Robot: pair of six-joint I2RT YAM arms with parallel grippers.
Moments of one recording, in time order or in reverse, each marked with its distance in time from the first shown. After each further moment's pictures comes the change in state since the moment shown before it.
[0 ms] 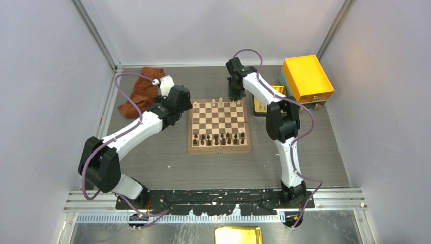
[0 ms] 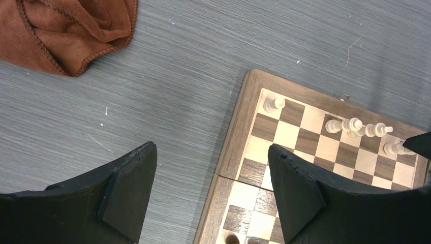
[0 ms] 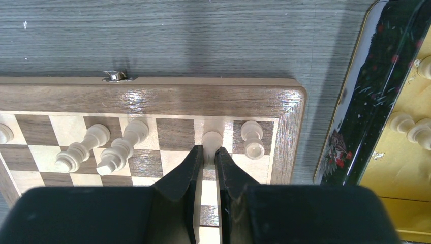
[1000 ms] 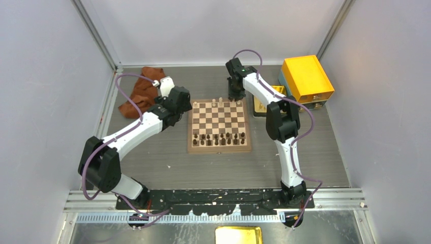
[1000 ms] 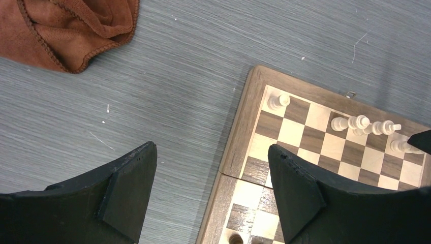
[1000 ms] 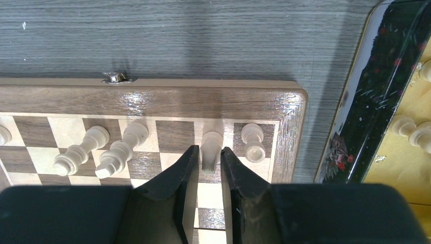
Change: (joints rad) left arm 0.000 0.000 -0.014 0.003 0.000 0.000; right arm 0.000 0.000 -0.007 0.013 0.000 -0.004
